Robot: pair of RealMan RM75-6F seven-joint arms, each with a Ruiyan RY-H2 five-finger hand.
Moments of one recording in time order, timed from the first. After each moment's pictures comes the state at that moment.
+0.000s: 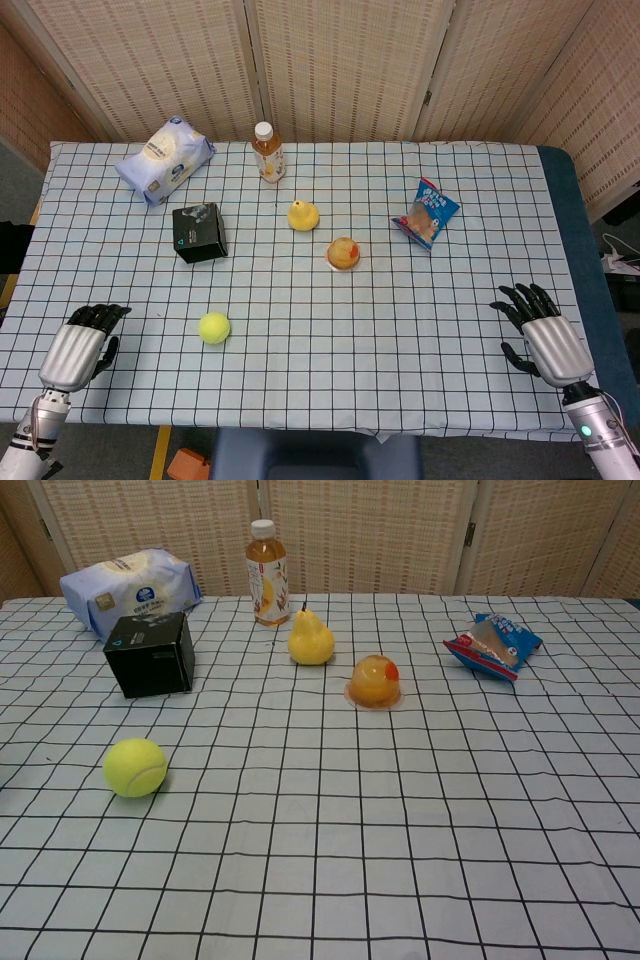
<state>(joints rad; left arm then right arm) -0.23 -1.30 0.01 -1.38 1.59 1.43 0.12 0.20 -1.09 -0.01 -1.62 -1.58 1.32 -0.01</state>
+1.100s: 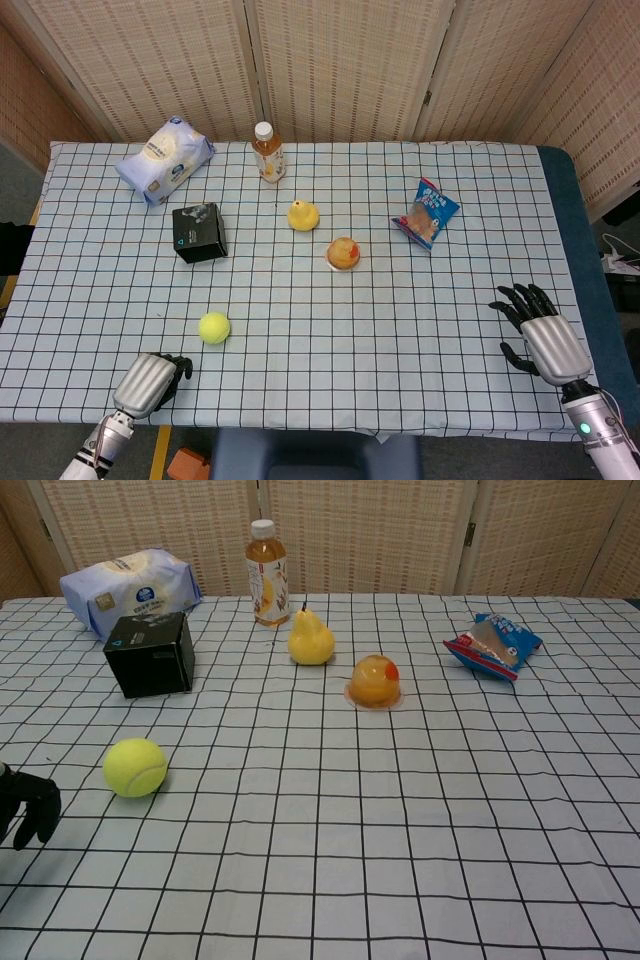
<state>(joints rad) -0.26 -1.42 0.09 -1.53 1.62 1.25 0.20 0.21 -1.09 -0.01 -1.62 -1.57 1.30 0.00</state>
